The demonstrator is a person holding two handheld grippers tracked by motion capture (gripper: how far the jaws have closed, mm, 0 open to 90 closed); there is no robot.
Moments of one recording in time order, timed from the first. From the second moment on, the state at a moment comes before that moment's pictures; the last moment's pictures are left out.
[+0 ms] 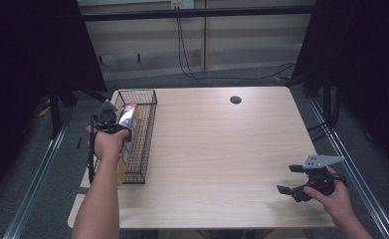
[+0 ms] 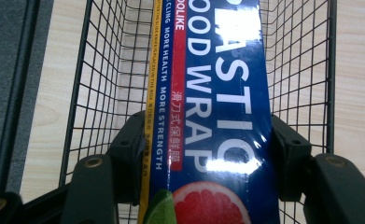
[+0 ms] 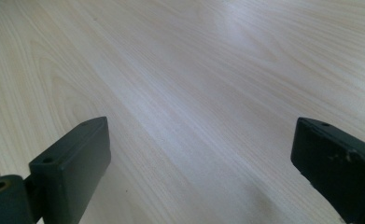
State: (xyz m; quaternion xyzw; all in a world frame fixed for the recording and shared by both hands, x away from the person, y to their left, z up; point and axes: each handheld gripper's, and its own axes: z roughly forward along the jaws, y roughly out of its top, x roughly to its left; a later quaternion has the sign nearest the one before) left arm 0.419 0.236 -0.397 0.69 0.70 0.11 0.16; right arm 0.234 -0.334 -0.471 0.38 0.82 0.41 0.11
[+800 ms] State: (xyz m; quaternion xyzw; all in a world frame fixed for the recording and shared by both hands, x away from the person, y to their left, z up) left arm 0.422 0.238 -0.399 0.68 0.71 0.10 0.16; right arm 0.235 -0.334 -0.471 0.38 0.82 0.41 0.11
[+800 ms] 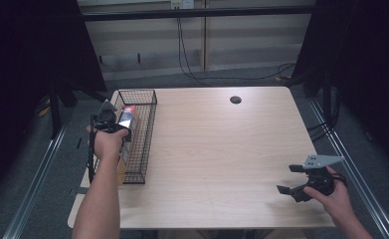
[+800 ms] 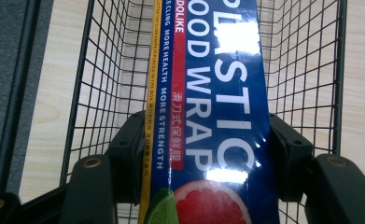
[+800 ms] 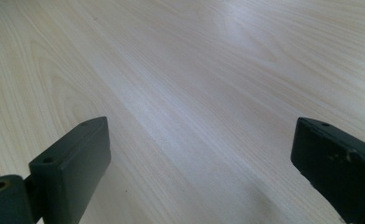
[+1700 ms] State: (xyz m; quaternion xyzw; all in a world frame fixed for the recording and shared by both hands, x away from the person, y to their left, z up) left arm 0.417 0.234 -0.379 0.69 0.69 0.11 0.19; right arm 0.234 -0.333 -0.469 0.38 0.82 0.41 0.11
